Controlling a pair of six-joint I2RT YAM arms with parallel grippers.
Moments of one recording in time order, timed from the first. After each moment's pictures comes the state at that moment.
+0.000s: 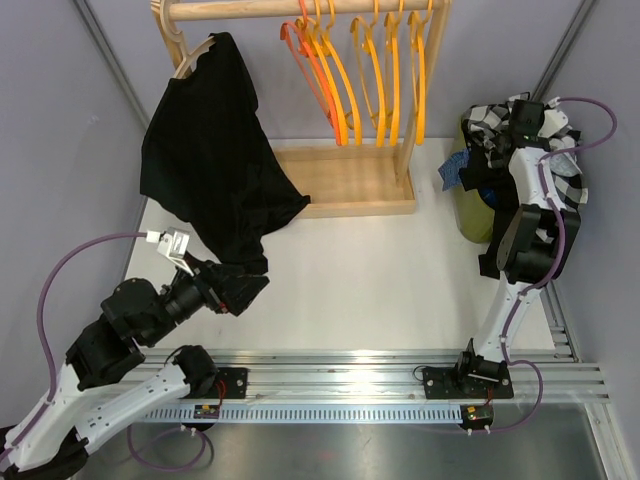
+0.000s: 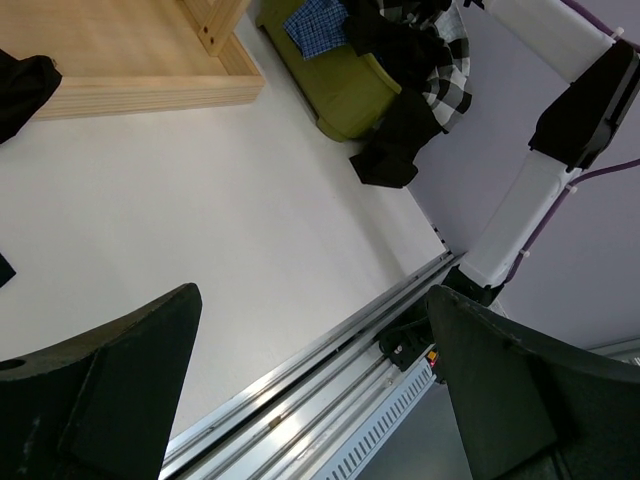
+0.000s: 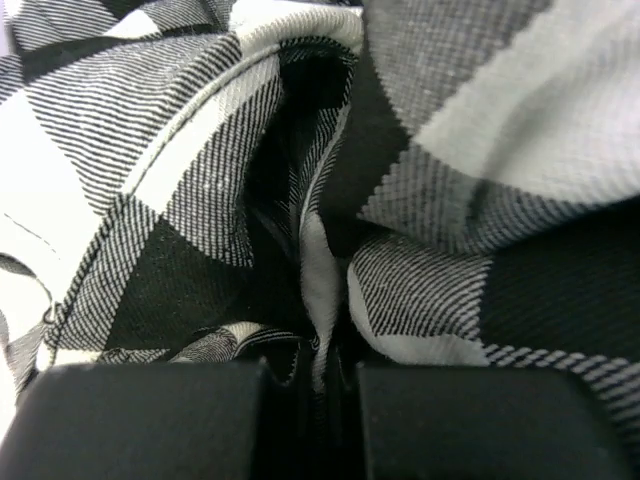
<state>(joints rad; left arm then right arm) -0.87 0.38 0.89 -0.63 -0.10 -0.66 -0.22 2.07 1.89 -0.42 0.32 0.65</state>
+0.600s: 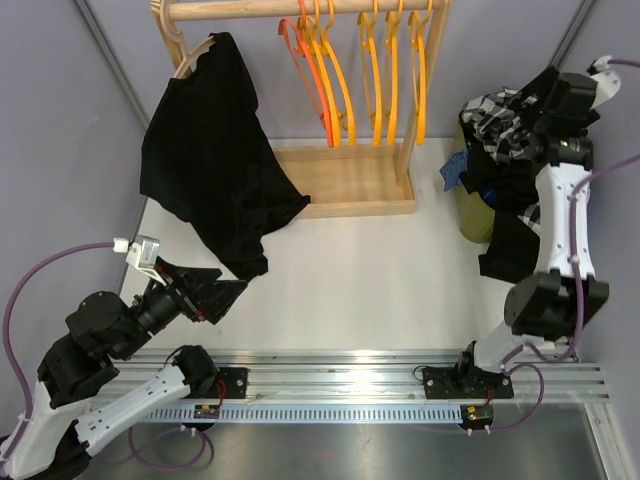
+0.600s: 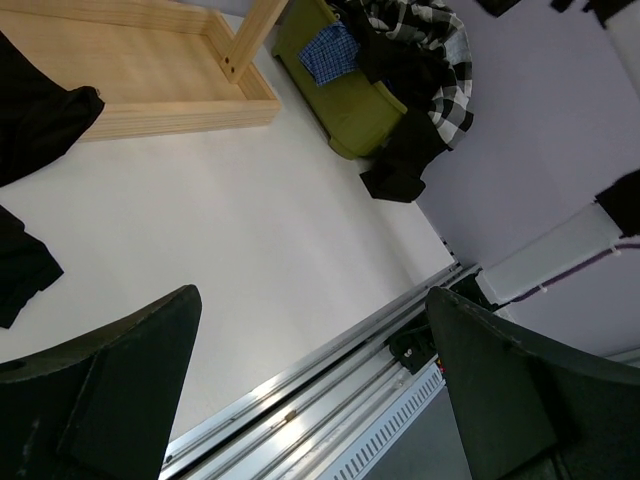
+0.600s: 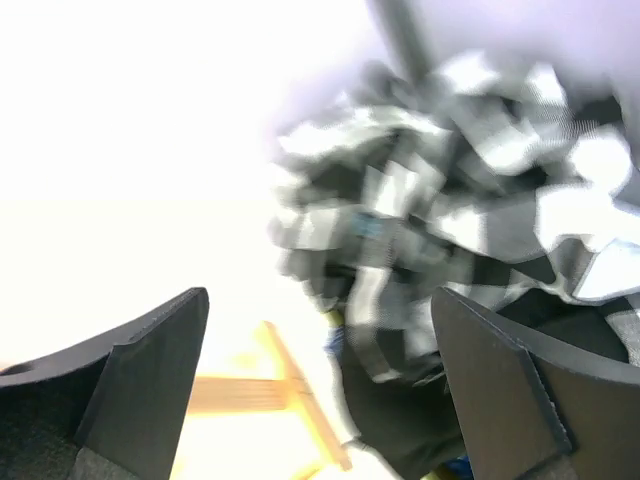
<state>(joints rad) -0.87 0.31 1.00 -0.78 -0.15 -0.62 -0.21 1.67 1.83 -0.46 0.23 0.56</state>
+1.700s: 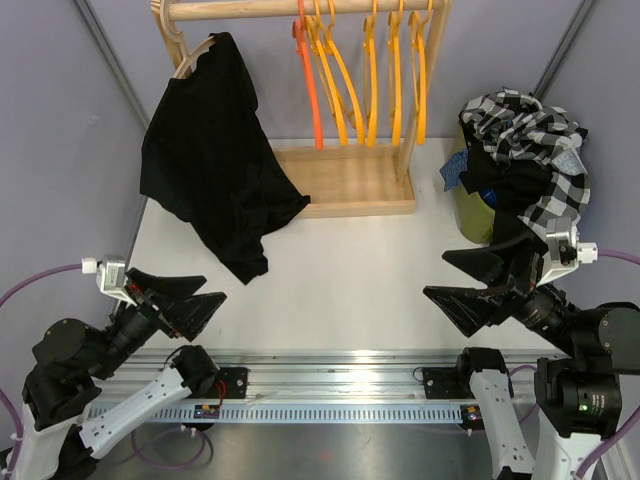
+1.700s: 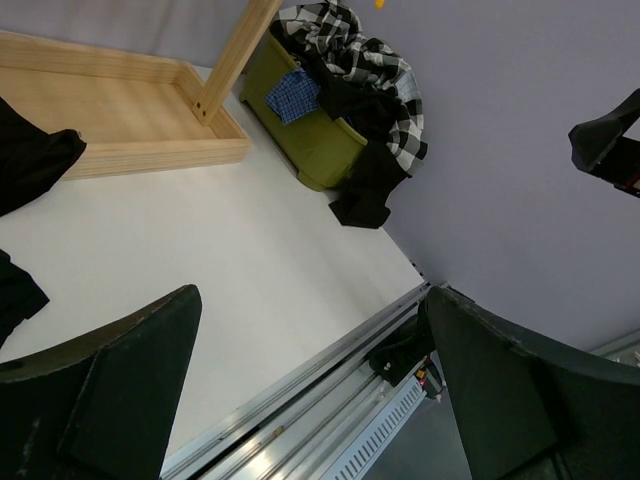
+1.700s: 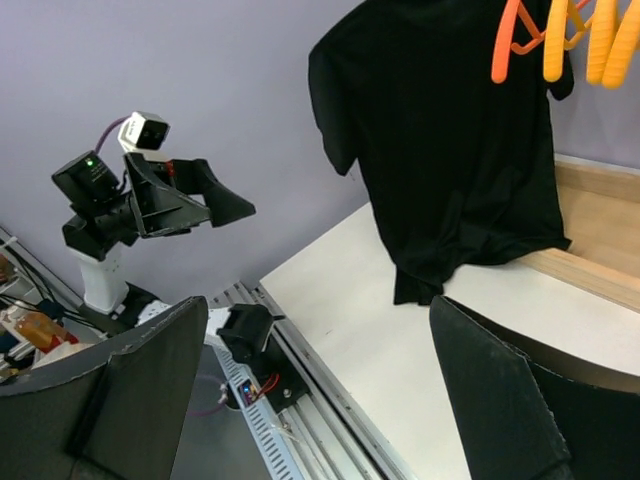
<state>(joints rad) -0.87 0.15 0.99 -0.78 -0.13 -0.60 -0.06 0.44 1.23 -0.47 -0.99 0.65</state>
